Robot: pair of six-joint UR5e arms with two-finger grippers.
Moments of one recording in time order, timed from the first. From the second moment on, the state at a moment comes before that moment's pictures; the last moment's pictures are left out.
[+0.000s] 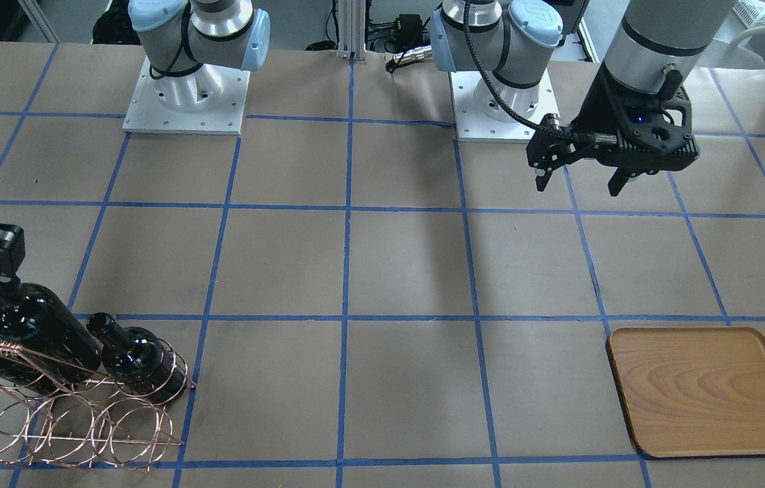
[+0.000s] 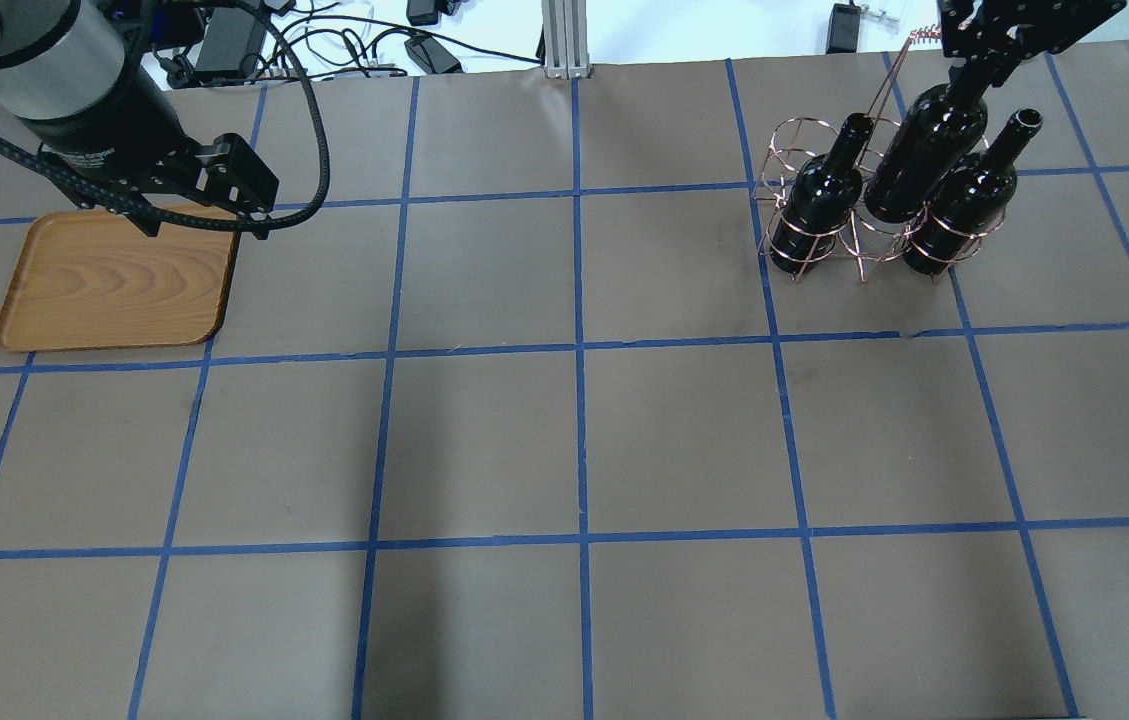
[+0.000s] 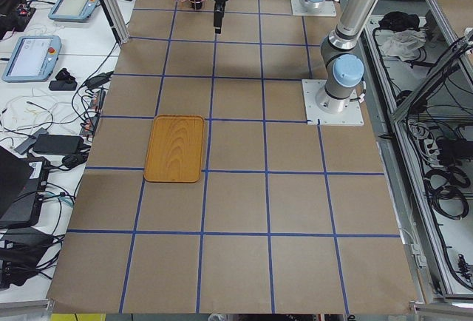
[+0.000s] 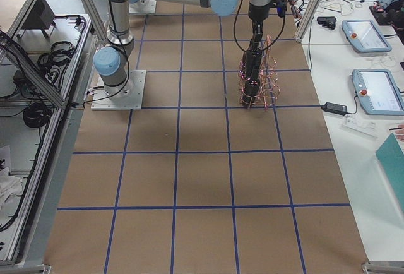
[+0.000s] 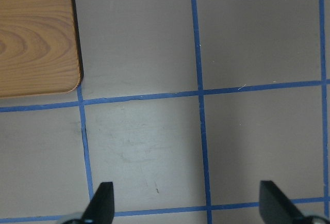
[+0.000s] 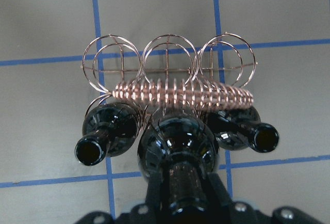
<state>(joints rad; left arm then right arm) -1.47 -1.55 -1.59 -1.50 1.59 0.17 1.38 -1.35 1.29 -1.66 -1.59 -0.13</state>
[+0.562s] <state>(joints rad) -1.38 -1.54 -1.58 -1.51 1.59 0.21 1.49 -1.48 1.32 -1.46 -1.59 0.10</state>
